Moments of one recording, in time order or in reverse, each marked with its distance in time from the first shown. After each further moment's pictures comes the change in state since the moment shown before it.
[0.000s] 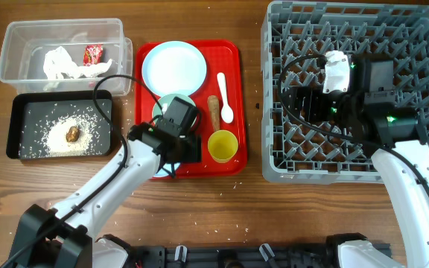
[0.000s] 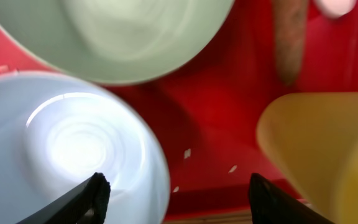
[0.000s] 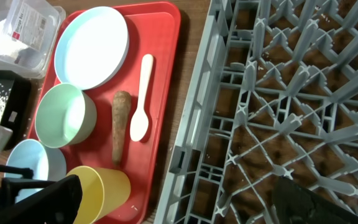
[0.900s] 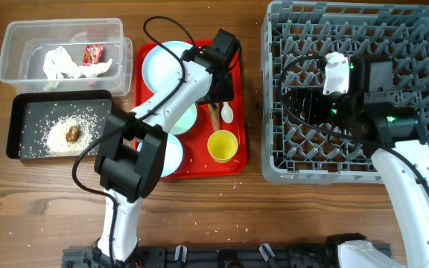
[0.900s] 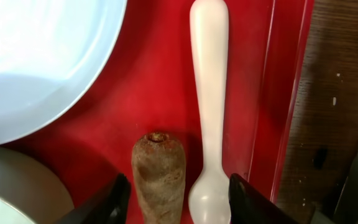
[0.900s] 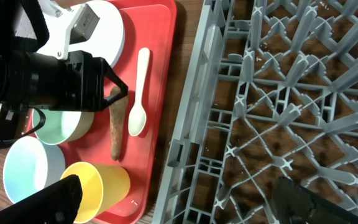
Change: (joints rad) left arm -0.006 0.705 0.839 -0.176 0.000 -0.087; right arm 0.000 0.002 0.000 -0.024 0.008 0.011
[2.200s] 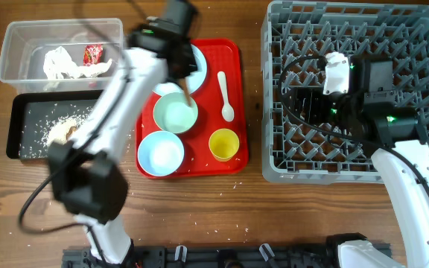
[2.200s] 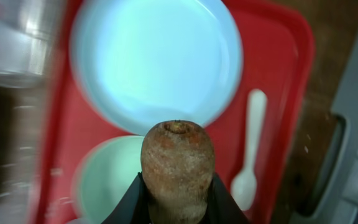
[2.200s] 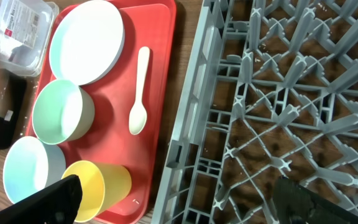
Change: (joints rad) left arm 0.194 -0.259 0.063 -0.178 -0.085 -0.007; right arm 0.000 0.000 0.000 0.003 0.004 0.000
